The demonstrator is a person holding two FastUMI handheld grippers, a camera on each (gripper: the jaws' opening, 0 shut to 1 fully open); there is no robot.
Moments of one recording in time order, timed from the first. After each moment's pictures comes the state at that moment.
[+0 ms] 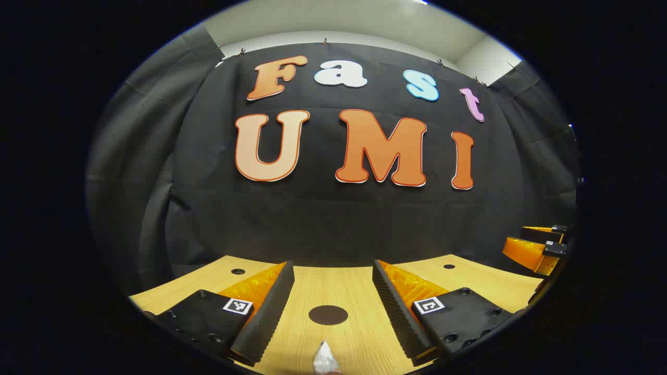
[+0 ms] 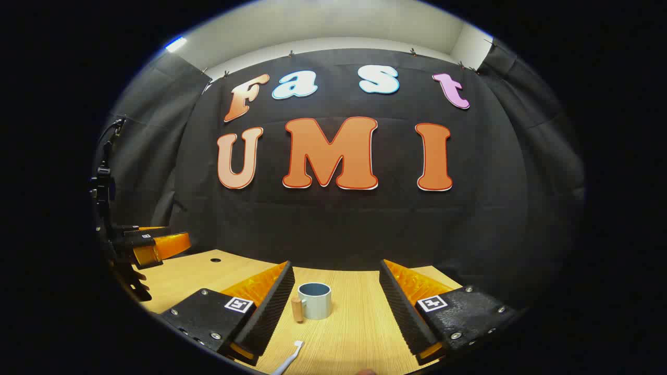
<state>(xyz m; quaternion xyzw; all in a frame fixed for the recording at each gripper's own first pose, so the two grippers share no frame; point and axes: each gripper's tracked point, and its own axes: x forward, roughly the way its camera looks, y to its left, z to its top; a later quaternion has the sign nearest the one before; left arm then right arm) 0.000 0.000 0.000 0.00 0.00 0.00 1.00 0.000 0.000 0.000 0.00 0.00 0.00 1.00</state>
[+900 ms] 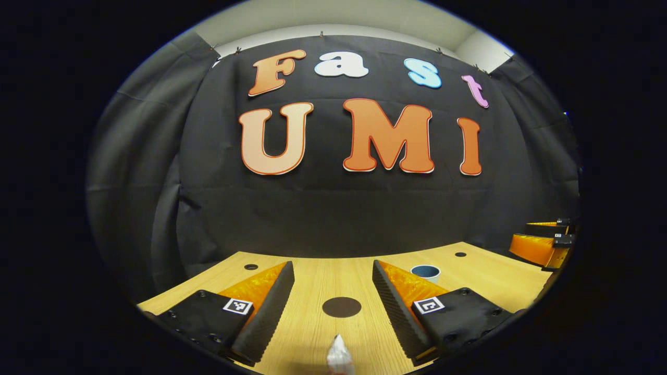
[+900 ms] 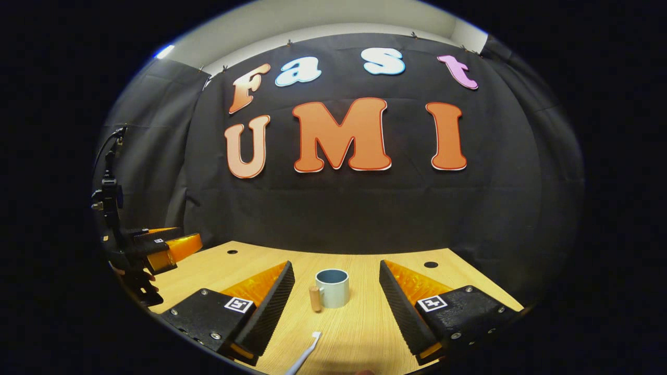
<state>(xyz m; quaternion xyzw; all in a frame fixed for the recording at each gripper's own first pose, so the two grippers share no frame) -0.003 0.013 -0.014 0.02 0.04 0.02 1.00 -0.002 0.017 -0.020 0.02 0.07 0.05 1.00</state>
